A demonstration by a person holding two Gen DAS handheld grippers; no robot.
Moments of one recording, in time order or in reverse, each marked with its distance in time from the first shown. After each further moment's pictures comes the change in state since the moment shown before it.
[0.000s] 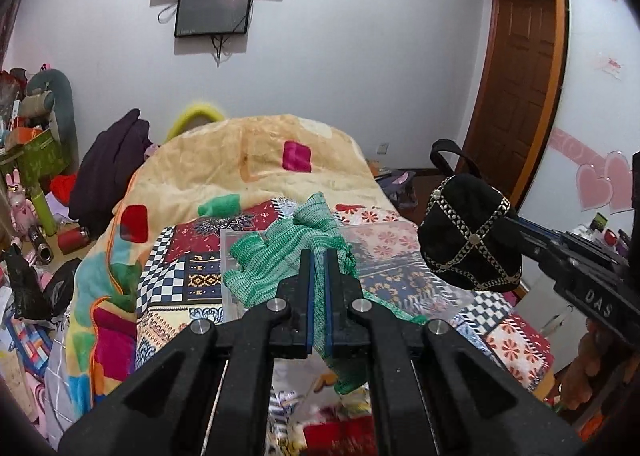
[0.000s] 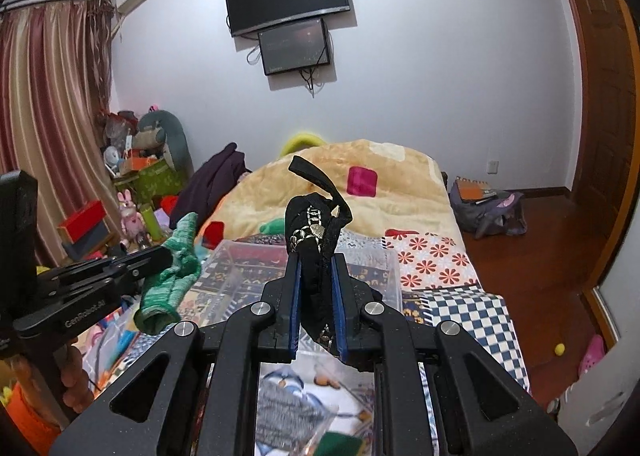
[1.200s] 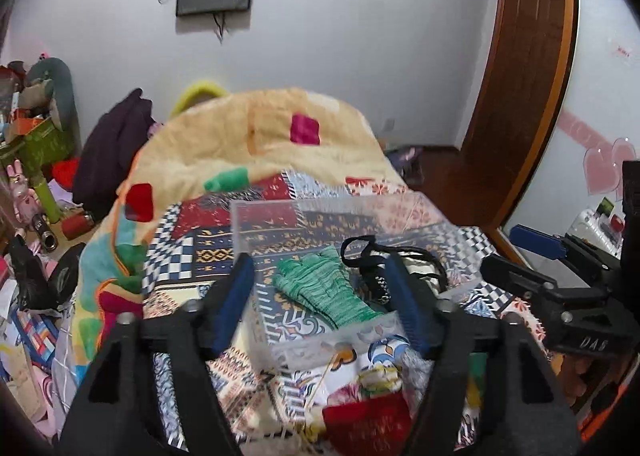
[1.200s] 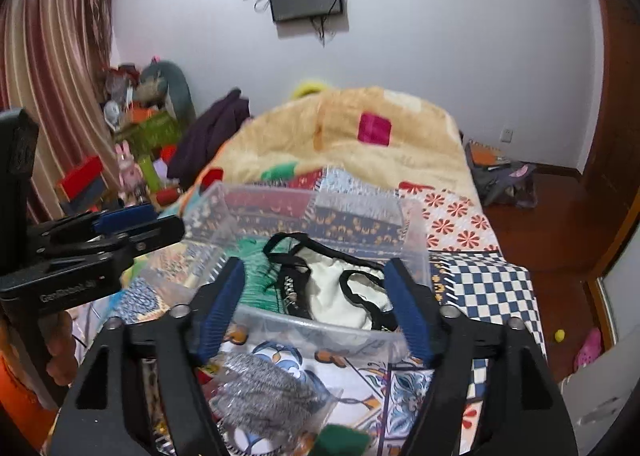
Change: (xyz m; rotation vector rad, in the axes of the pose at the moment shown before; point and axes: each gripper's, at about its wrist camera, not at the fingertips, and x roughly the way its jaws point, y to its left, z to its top) left arm -0.009 0.008 -0.013 -0.006 0.067 0.015; right arm 0.012 0.001 -0.012 -0.003 0.137 0.037
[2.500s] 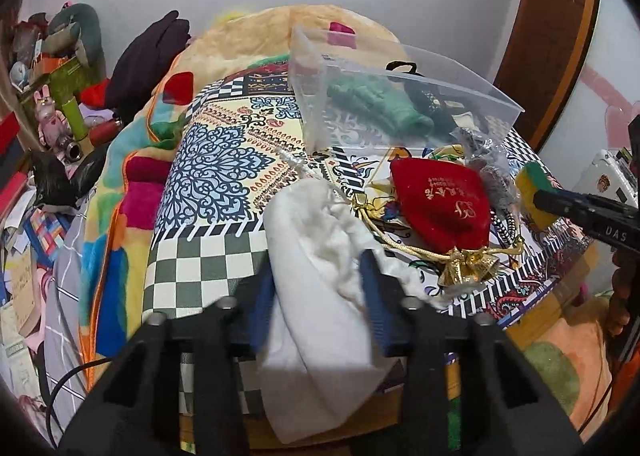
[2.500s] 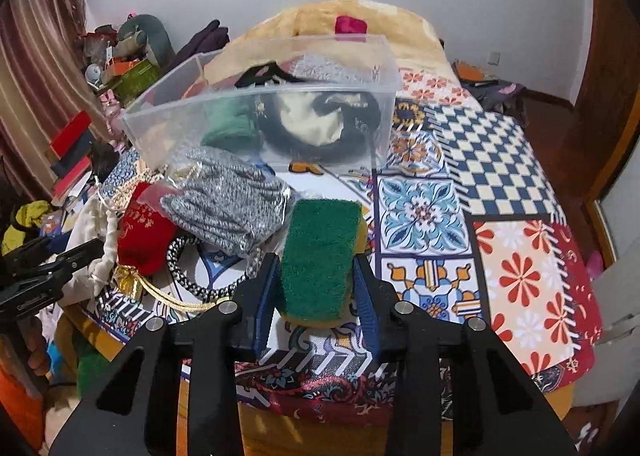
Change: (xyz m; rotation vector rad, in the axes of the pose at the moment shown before) left arm -0.019 0.028 -0.151 -0.035 0.212 0.083; right arm -0.003 -0.017 -0.110 0.063 0.237 -0.033
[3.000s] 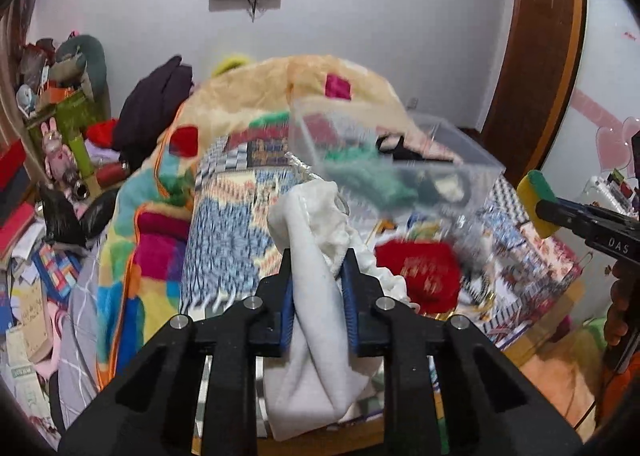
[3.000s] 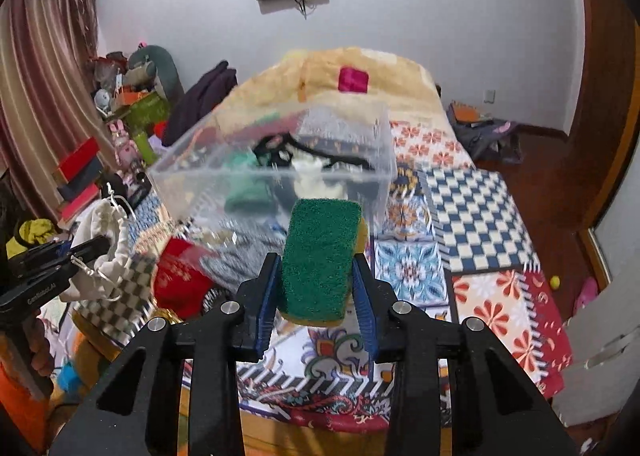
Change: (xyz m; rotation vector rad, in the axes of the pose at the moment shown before) left arm -0.042 0.003 0.038 0.014 -0.162 -0.009; right arm -0.043 0.014 0.030 -0.021 -0.151 -0.001
